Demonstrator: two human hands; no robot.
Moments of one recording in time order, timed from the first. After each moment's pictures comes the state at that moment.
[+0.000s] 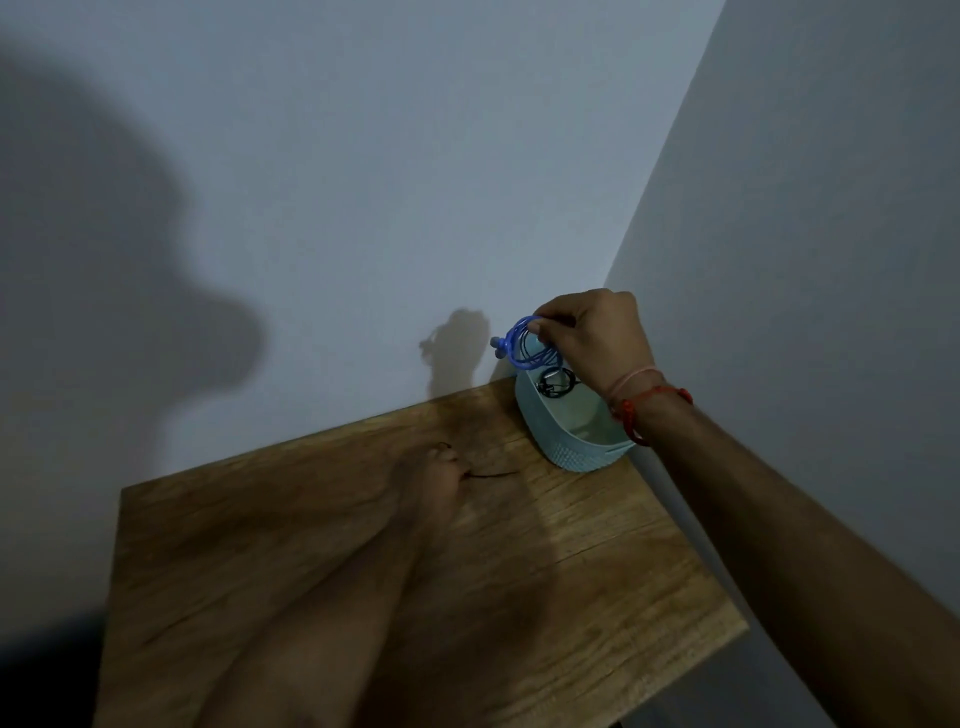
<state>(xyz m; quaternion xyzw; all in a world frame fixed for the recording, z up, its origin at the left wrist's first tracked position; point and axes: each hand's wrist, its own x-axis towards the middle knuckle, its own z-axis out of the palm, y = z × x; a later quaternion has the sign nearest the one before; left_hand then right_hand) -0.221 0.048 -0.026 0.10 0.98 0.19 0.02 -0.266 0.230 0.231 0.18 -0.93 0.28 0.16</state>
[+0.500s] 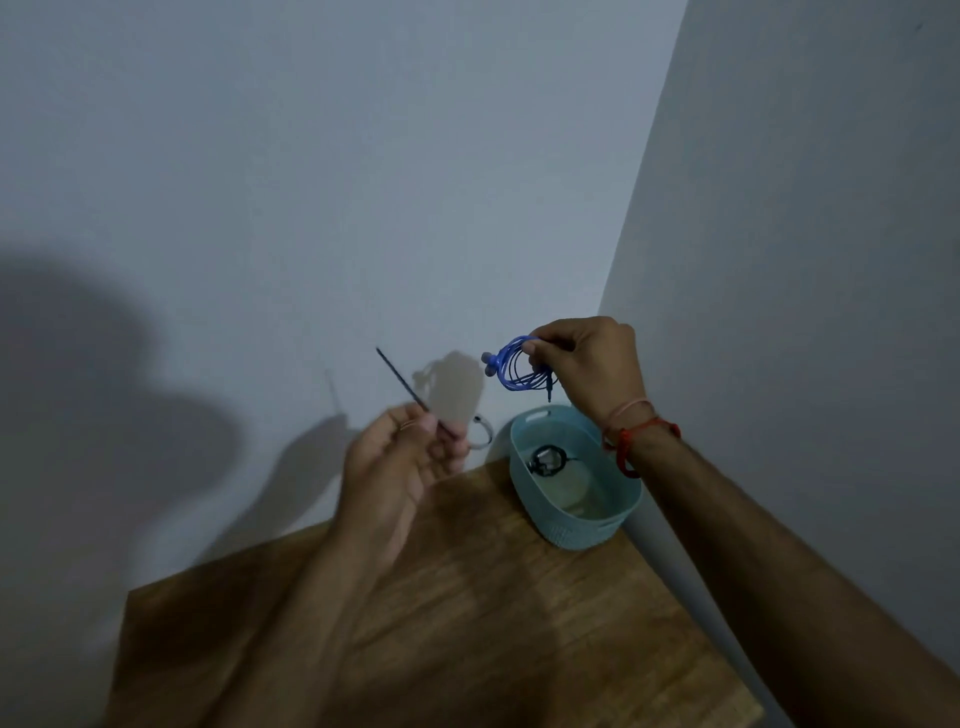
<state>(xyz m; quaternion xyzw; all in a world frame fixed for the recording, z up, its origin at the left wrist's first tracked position) -0.164 0.027 0.229 -0.03 0.52 0.85 -0.06 -0.256 0.228 0.304 0.14 -0.88 0.41 0.21</state>
